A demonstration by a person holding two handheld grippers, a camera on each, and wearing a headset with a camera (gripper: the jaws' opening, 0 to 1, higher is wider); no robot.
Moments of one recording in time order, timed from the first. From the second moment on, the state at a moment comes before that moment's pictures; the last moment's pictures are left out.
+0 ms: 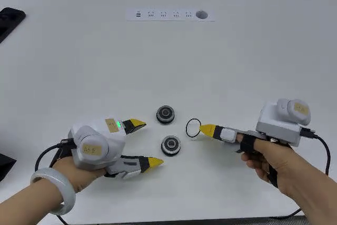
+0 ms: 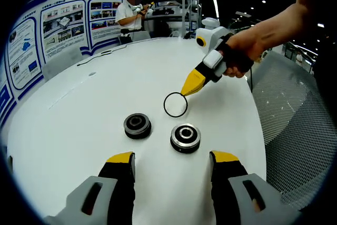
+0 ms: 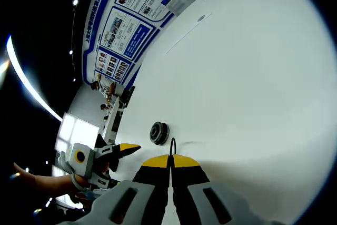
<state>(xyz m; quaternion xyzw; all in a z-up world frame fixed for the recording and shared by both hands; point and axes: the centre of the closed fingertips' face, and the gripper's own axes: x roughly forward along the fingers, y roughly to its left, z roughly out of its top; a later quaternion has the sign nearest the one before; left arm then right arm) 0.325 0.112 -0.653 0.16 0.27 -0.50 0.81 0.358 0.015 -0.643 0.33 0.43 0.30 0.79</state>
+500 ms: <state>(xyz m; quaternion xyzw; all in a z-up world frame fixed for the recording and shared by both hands) 0.326 0.113 -0.653 0.15 0.27 -0.49 0.81 0.362 0.009 -0.658 0.24 0.43 0.29 0.82</state>
